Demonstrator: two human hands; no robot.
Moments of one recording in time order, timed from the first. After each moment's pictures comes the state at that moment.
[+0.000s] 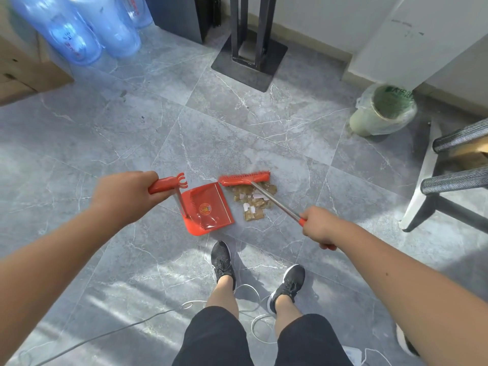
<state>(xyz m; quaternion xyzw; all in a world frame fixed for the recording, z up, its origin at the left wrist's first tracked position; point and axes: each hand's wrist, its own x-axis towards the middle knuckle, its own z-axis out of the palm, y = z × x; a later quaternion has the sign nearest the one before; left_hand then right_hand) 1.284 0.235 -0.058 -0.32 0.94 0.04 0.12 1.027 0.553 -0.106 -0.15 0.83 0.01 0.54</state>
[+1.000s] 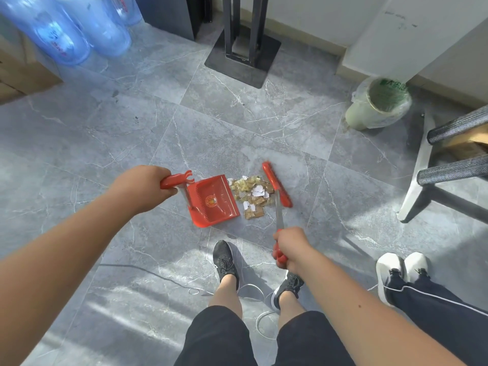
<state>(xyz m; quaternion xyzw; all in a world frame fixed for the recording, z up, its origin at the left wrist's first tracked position) 1.260 0.212 -0.082 -0.32 0.91 0.16 0.22 1.133 0.525 -0.138 0.27 0.74 -0.34 0.51</state>
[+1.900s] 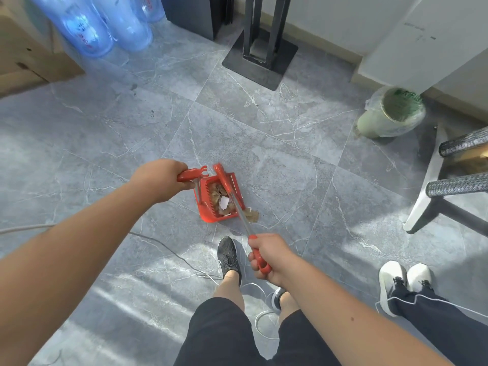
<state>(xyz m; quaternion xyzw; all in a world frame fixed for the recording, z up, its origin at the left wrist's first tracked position) 1.276 0.211 -0.087 -0.32 0.90 0.18 0.24 1.195 0.495 -0.098 0.22 0.64 -0.37 0.64</state>
